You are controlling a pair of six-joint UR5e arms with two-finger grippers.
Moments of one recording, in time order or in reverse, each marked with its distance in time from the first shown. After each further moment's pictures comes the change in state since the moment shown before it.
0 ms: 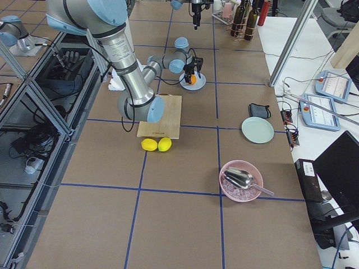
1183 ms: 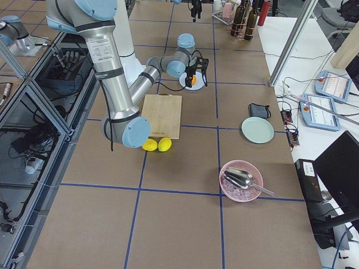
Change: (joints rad) left arm -0.183 0.130 0.049 0.007 -0.094 0.443; right arm 0.314 -0.398 0.456 -0.104 0.387 -0.220
